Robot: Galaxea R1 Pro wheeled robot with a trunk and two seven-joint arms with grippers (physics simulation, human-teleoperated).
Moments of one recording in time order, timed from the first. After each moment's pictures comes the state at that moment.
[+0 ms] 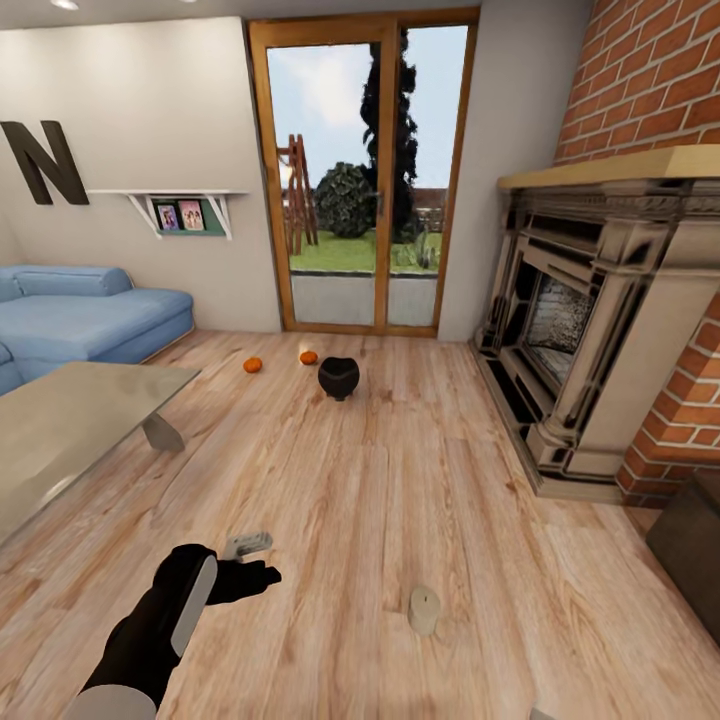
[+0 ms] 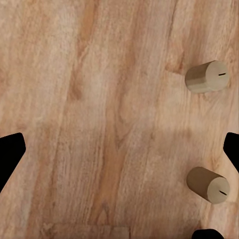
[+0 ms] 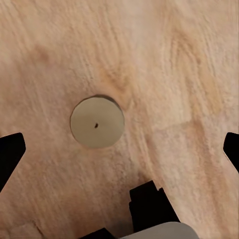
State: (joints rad) left arm -0.46 -0.01 0.06 -1.06 0.19 0.99 -0.04; right arm -0.30 -0.08 0.34 -0.40 -0.76 0.19 -0.30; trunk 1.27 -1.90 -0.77
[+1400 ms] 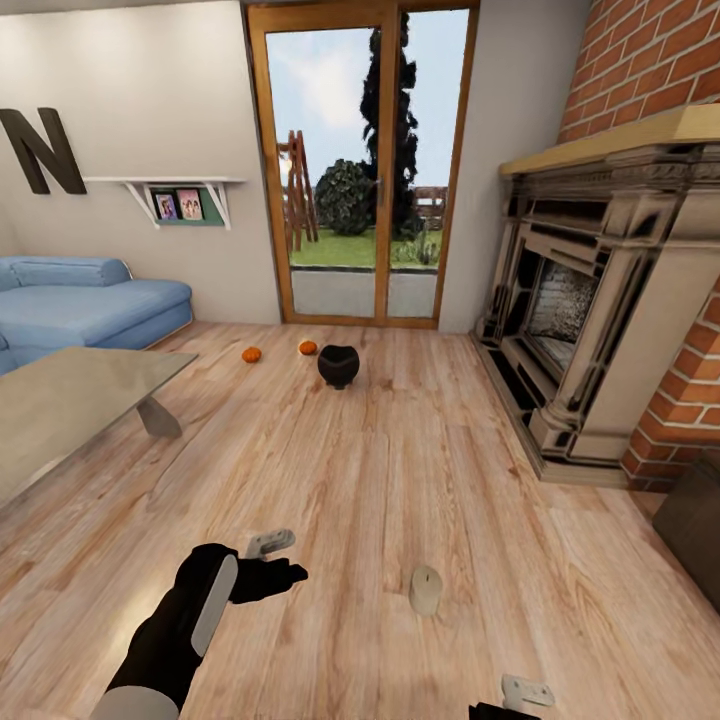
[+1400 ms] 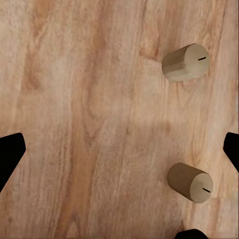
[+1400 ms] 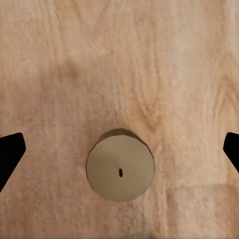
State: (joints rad) left arm -0.46 -0.07 0.05 -1.07 0.25 0.99 -0.04; right arm -0.38 -0.07 0.53 -0.33 -0.71 0.07 -0.20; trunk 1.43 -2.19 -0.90
